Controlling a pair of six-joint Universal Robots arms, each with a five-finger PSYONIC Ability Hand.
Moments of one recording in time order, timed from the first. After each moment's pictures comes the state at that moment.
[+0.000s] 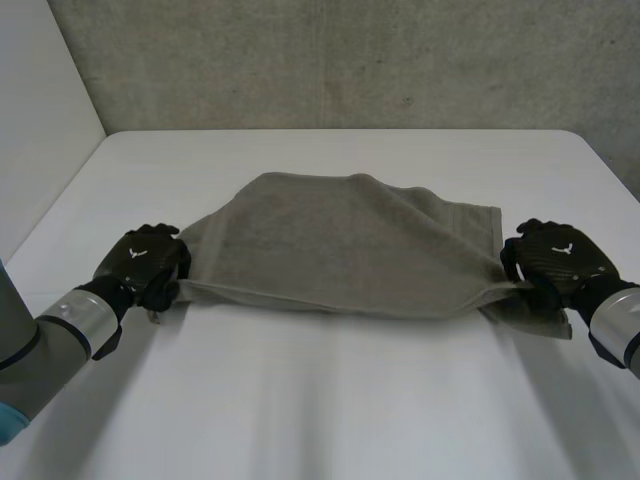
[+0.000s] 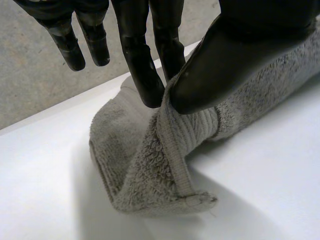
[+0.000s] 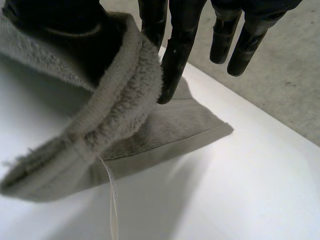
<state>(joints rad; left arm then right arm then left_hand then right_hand) 4.65 -1.94 -1.91 3.54 -1.12 3.40 1.56 -1.39 1.93 -0.20 1.11 2.73 1.31 1.31 0.22 0.22 1.14 1.32 1.28 0.18 0.23 1.16</state>
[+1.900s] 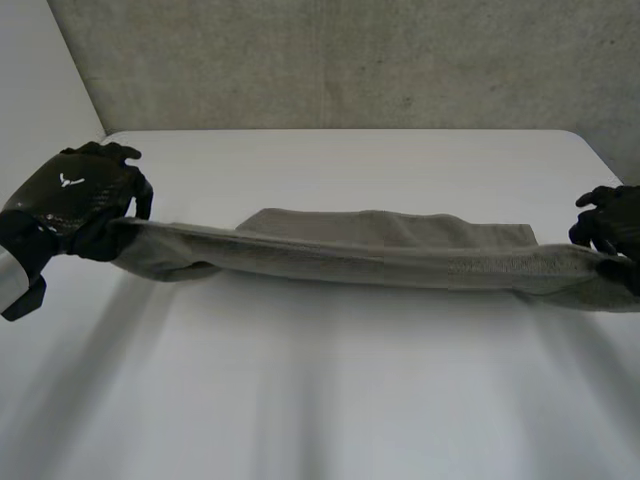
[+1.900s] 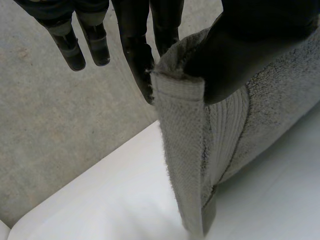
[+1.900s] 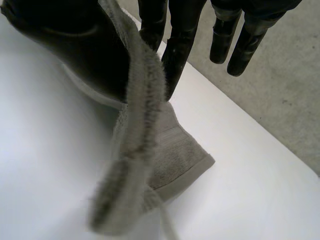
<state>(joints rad) 4.75 -1.46 -1.84 3.13 -0.97 3.46 1.20 -1.55 1.71 0.45 0.70 2.30 1.31 1.33 0.22 0.22 1.16 1.32 1.30 0.18 0.23 1.16</state>
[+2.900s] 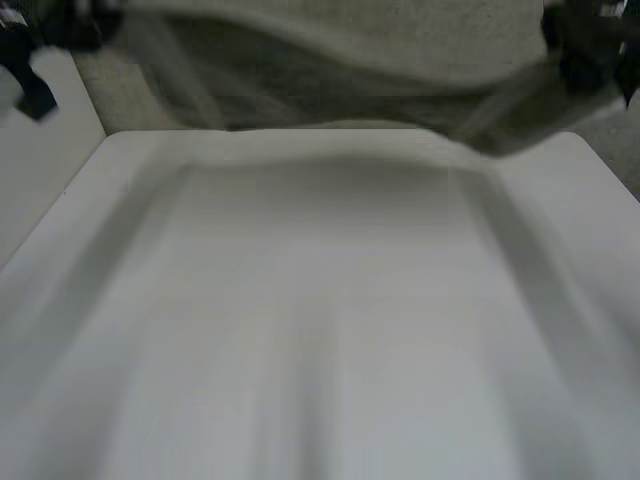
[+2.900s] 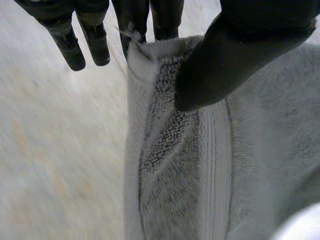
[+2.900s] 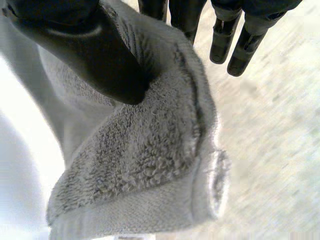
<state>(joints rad) 4.68 -1.84 -1.28 3.59 -0.98 2.97 1.65 -1.22 1.14 -0.11 1.14 2.66 1.31 1.33 0.22 0.22 1.17 1.32 1.31 0.18 0.23 1.16</state>
